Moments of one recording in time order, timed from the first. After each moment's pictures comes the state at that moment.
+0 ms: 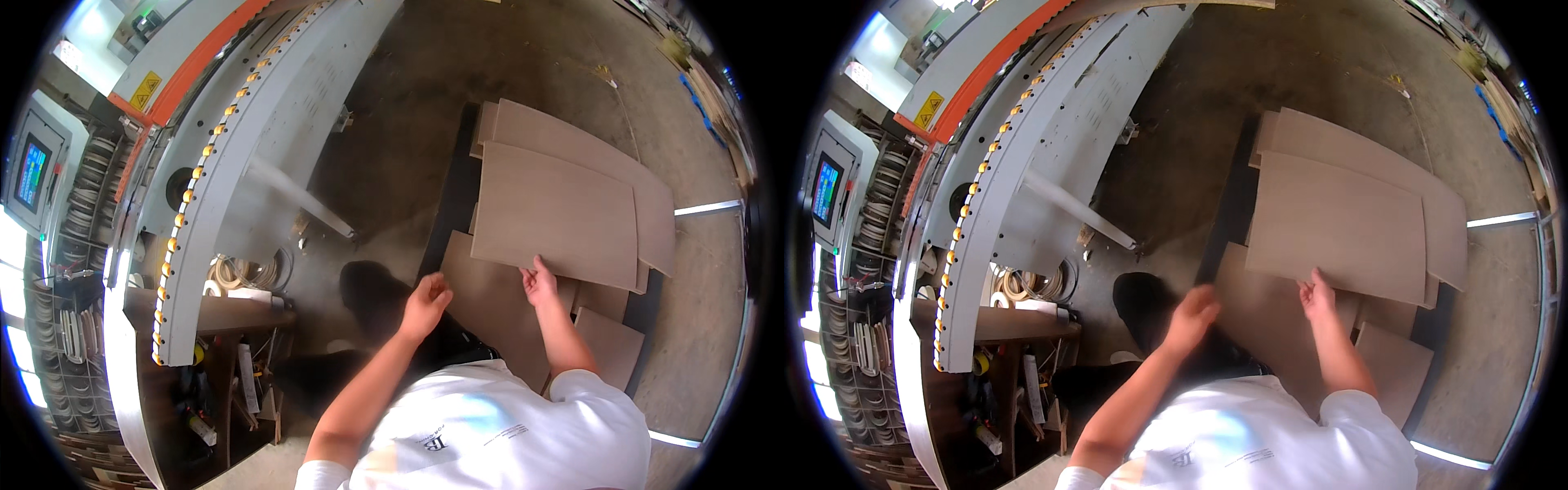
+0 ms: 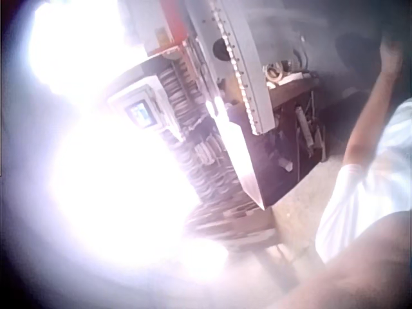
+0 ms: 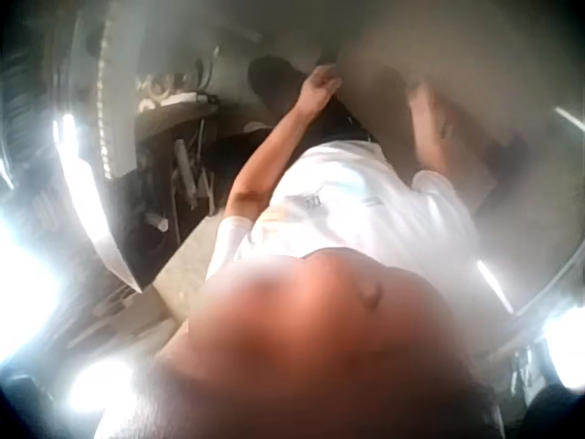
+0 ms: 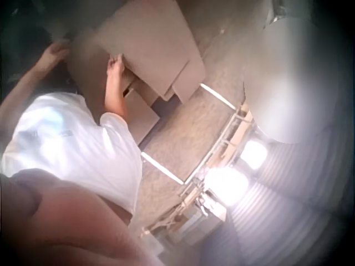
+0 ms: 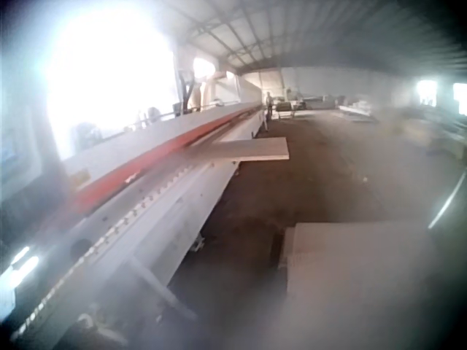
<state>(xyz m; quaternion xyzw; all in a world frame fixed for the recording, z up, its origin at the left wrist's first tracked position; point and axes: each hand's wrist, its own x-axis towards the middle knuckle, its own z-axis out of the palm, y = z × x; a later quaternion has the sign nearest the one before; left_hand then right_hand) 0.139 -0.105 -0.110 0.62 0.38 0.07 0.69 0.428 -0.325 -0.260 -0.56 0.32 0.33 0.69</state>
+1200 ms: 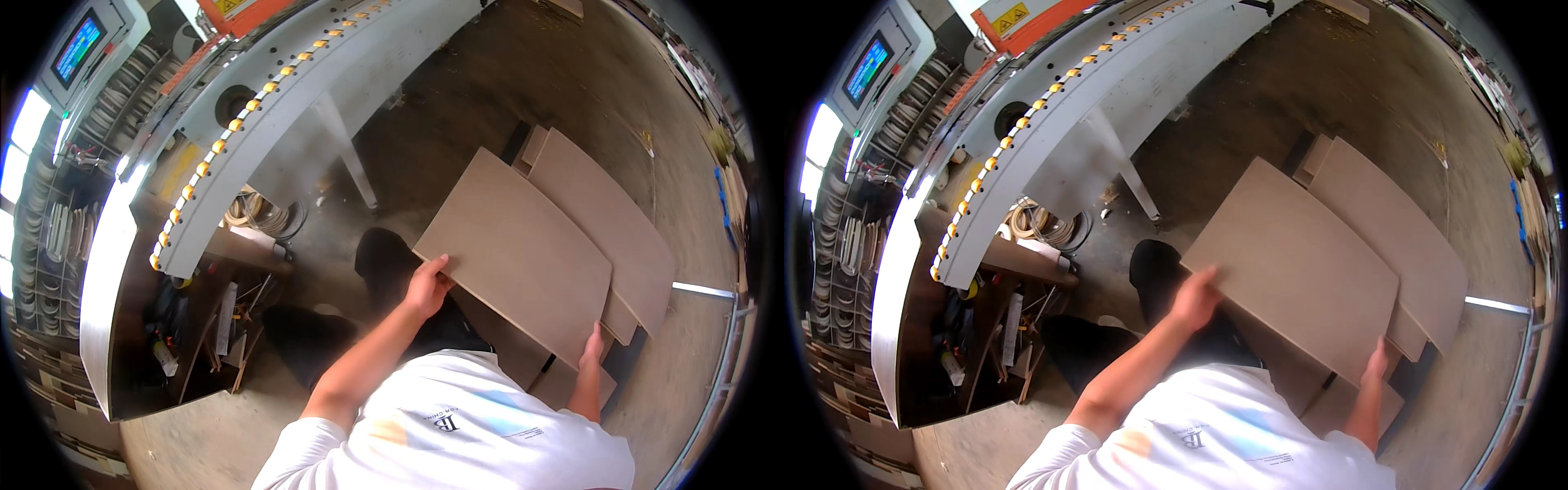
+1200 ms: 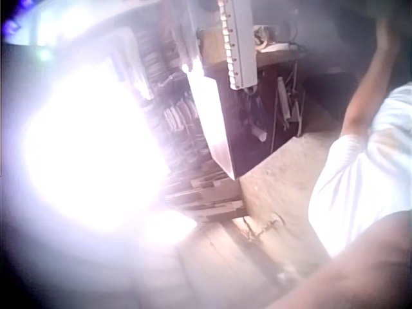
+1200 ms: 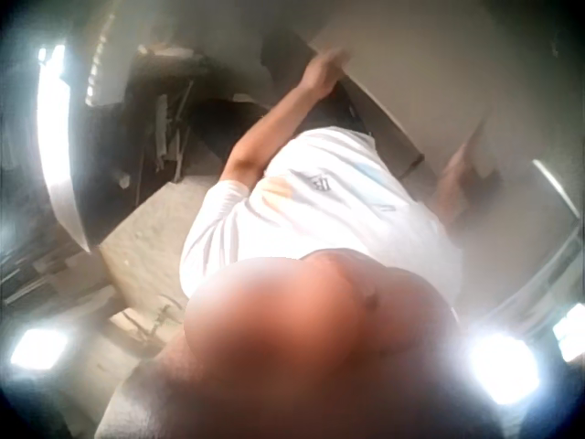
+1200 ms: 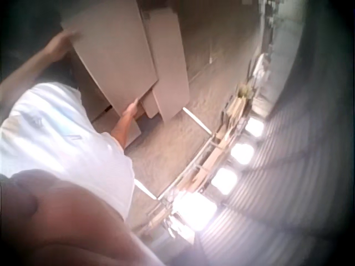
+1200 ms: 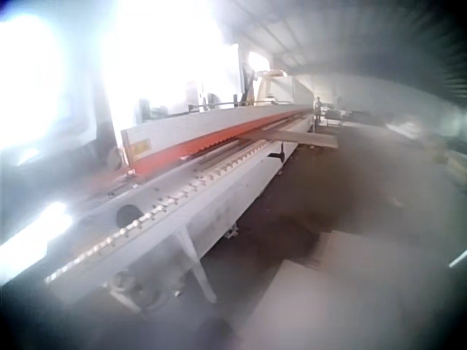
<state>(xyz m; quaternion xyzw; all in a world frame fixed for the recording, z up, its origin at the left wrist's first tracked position) 0.126 -0.097 -0.125 0.16 0.33 0.23 0.90 0.472 -0.535 -0.196 -0.82 0.22 0.21 0.49</state>
